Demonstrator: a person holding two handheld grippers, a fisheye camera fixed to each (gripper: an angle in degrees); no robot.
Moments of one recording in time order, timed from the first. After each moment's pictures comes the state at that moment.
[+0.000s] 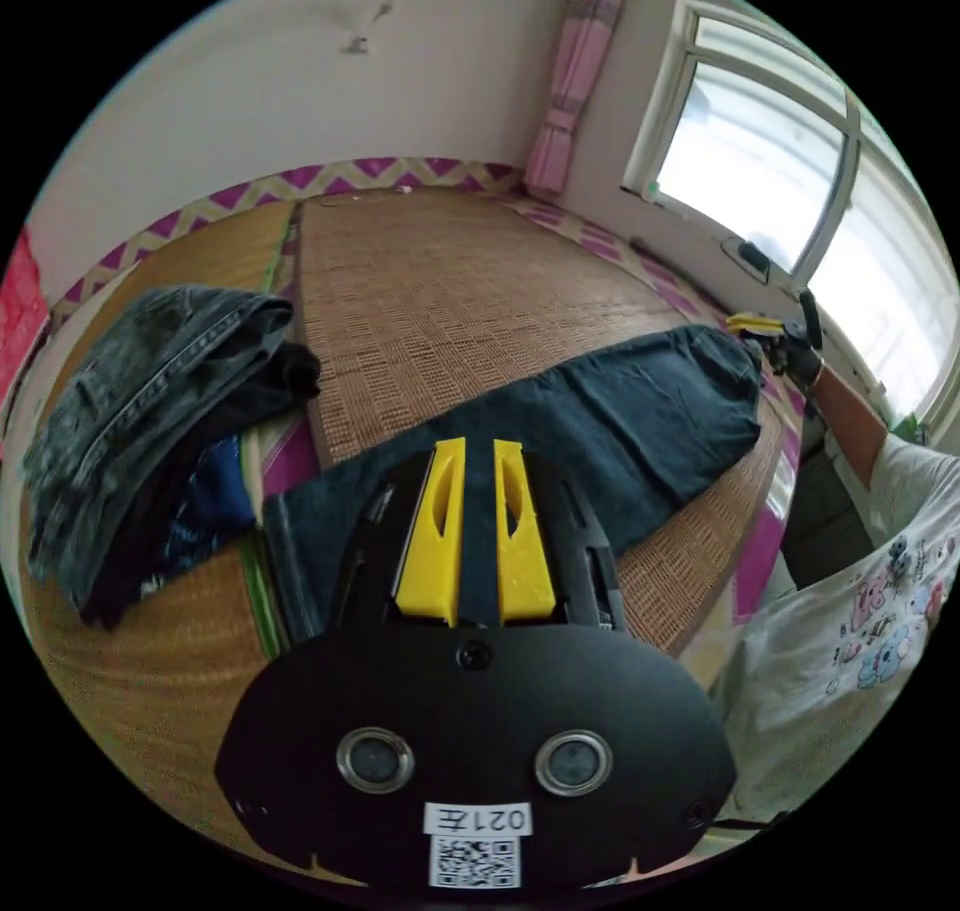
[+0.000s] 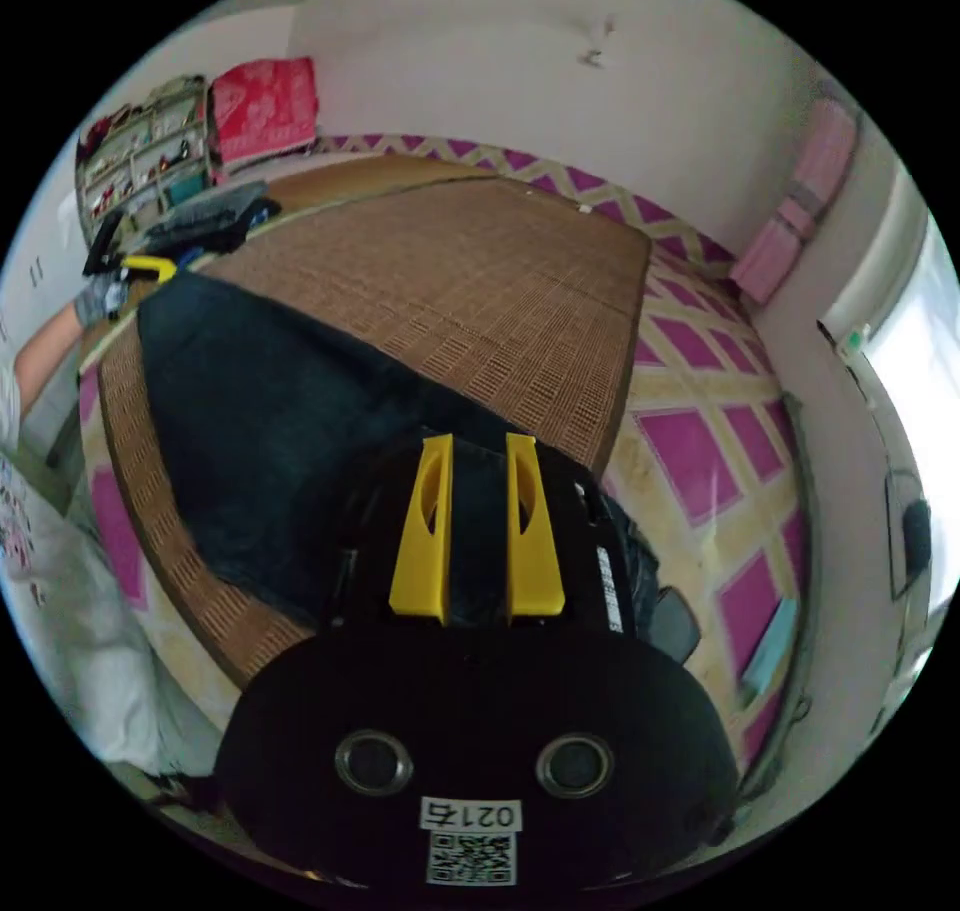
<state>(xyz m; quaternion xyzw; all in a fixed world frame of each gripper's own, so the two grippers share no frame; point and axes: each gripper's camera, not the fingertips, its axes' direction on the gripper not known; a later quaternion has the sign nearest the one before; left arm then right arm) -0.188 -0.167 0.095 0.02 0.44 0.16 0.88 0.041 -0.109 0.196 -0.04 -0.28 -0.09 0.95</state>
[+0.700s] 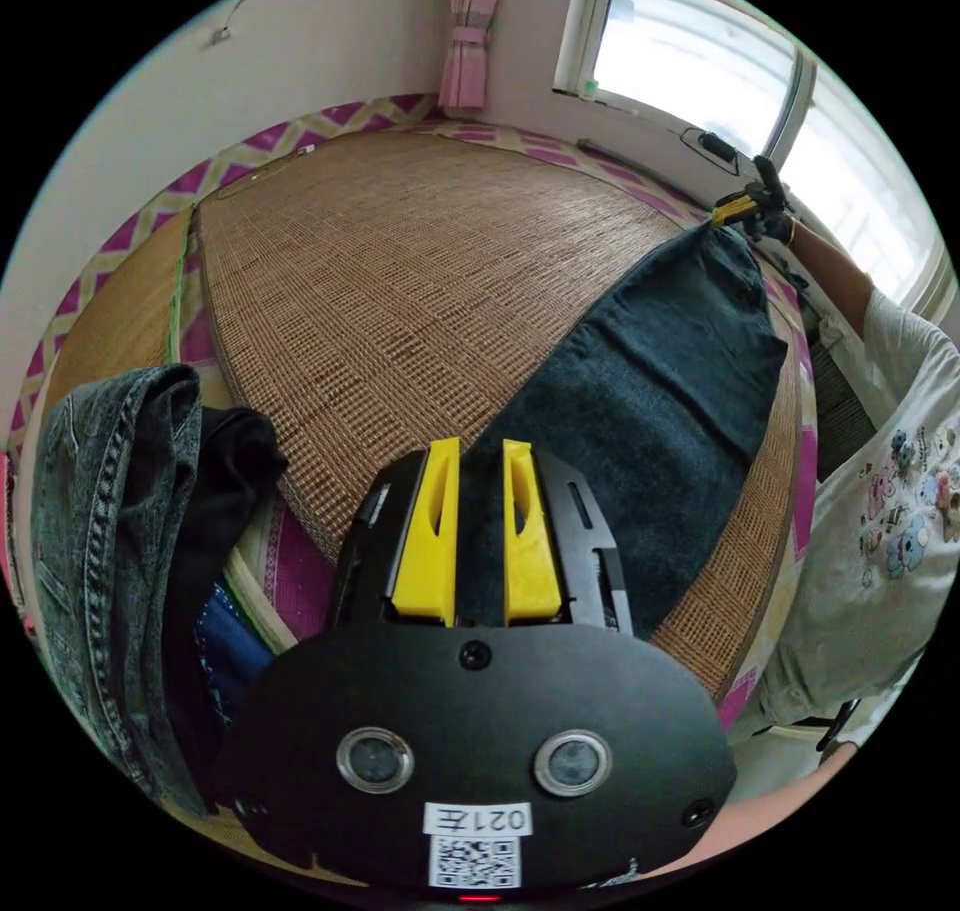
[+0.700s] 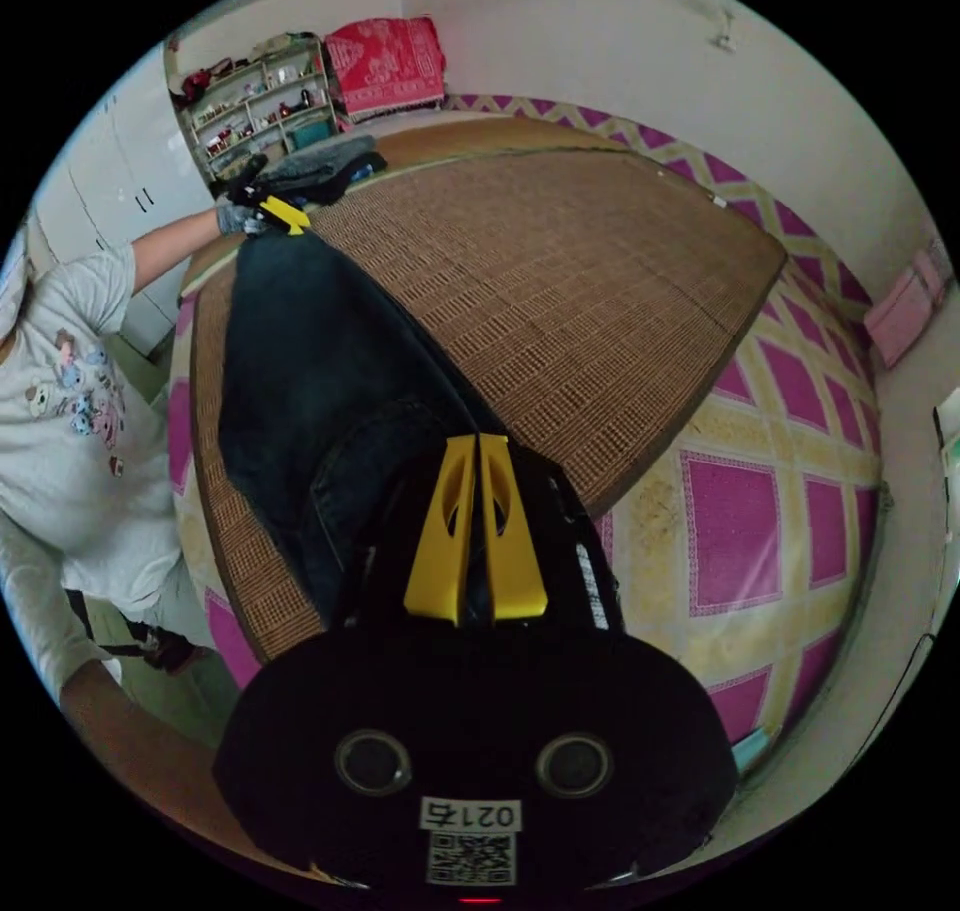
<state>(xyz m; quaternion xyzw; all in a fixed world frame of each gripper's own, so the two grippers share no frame) -0.192 -0.191 0.134 -0.03 0.46 0.30 0.84 0.147 -0.127 0.266 -0.03 -0.44 -0.17 0.88</state>
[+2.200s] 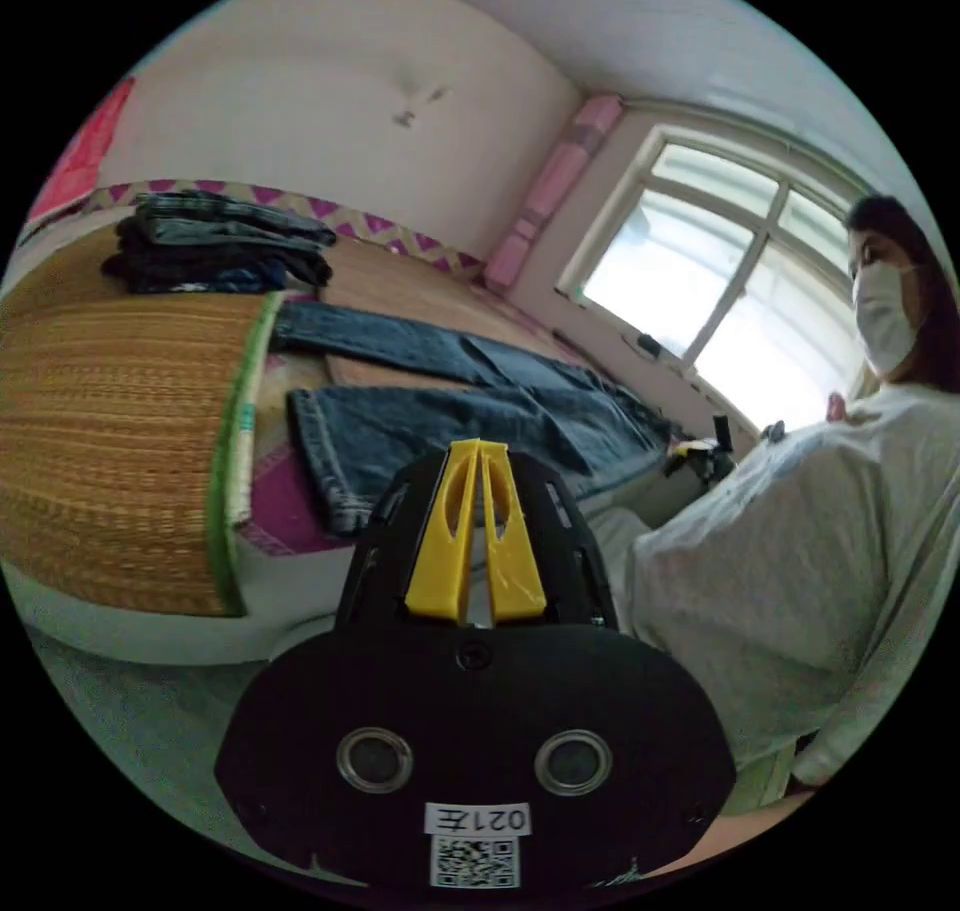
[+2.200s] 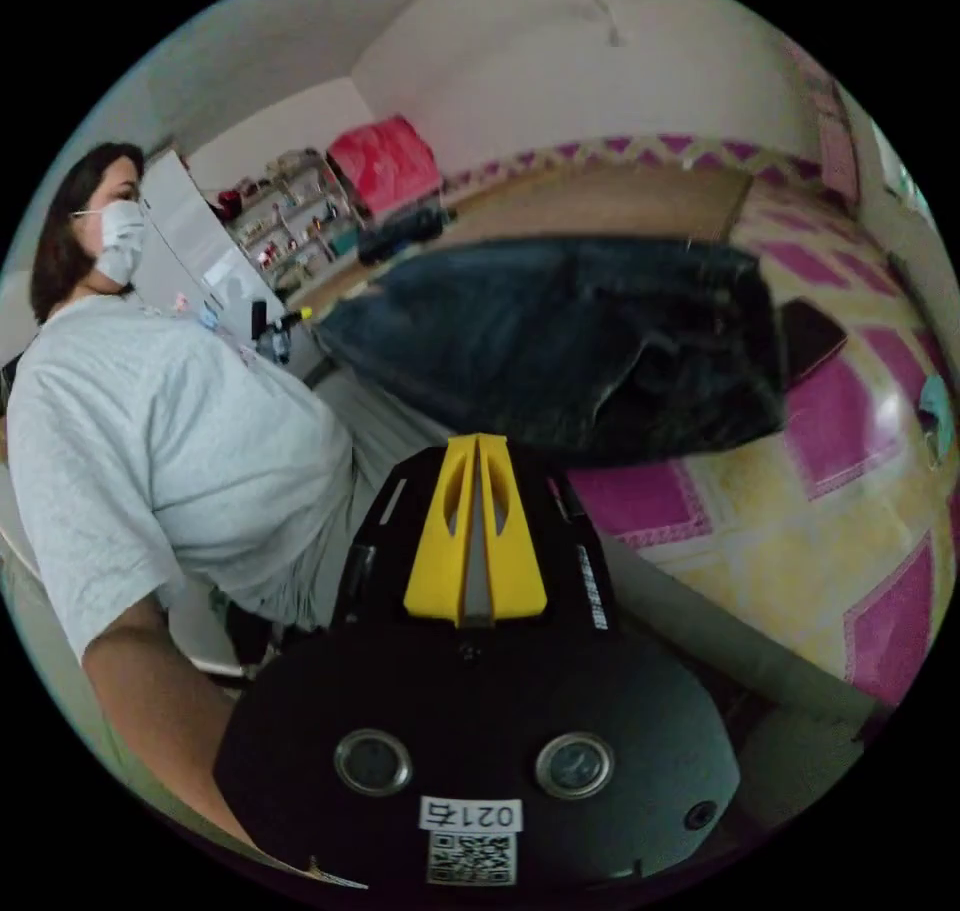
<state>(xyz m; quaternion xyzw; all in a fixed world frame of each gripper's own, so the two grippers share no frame) -0.480 0.213 -0.020 0.11 0.55 -0.04 0.83 0.280 0.284 0.080 0.05 -0.53 0.04 0.85</state>
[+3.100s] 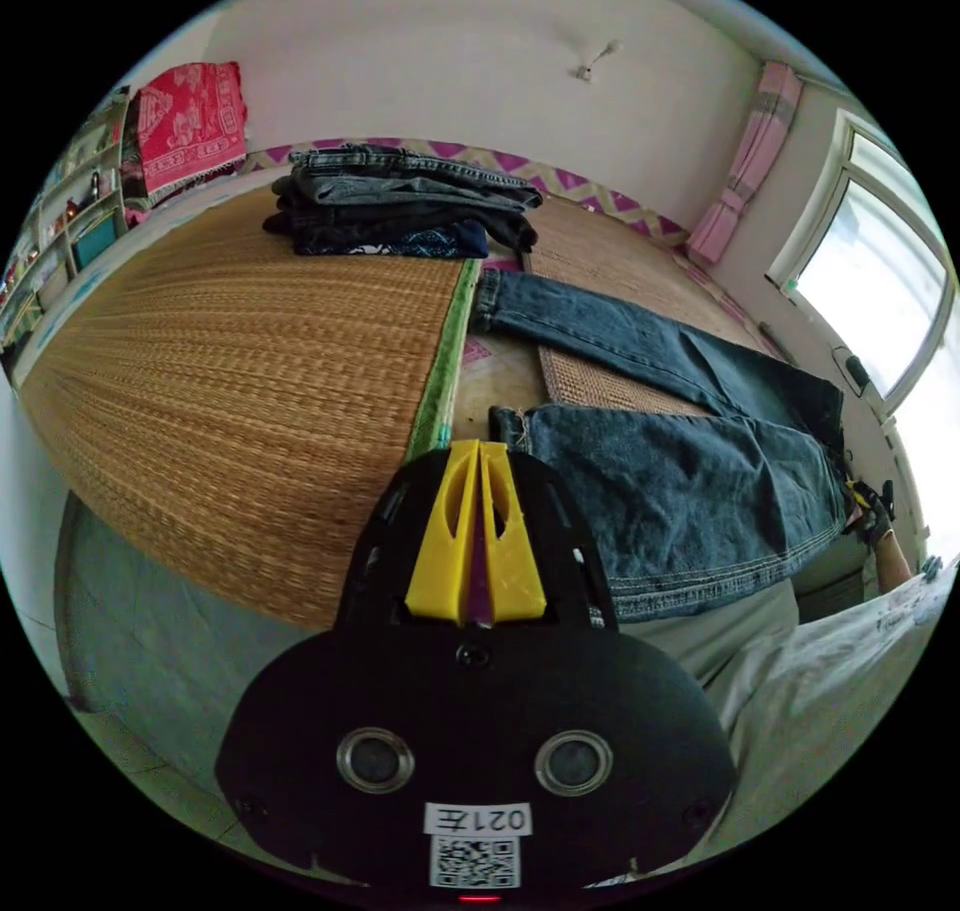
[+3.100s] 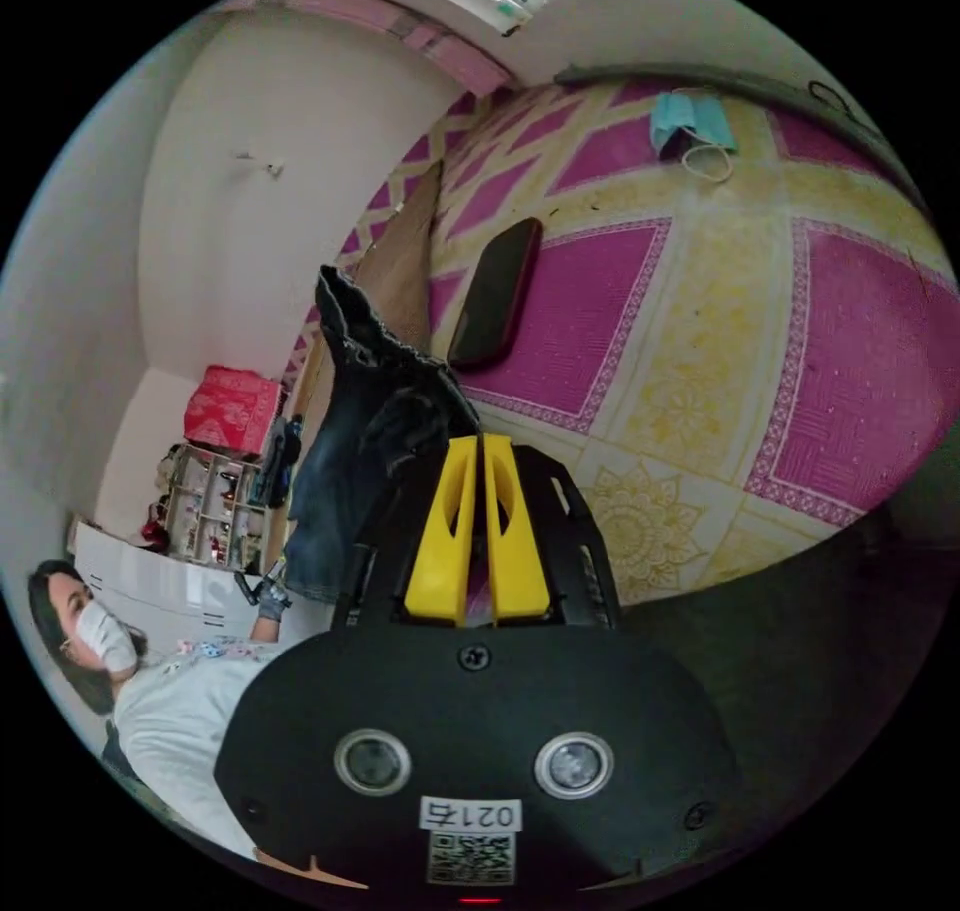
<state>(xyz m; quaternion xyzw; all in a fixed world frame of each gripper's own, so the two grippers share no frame) -0.464 0.210 -0.003 -0.02 0.32 -0.09 0.94 0.368 0.330 0.201 -0.11 -0.47 0.42 0.77</state>
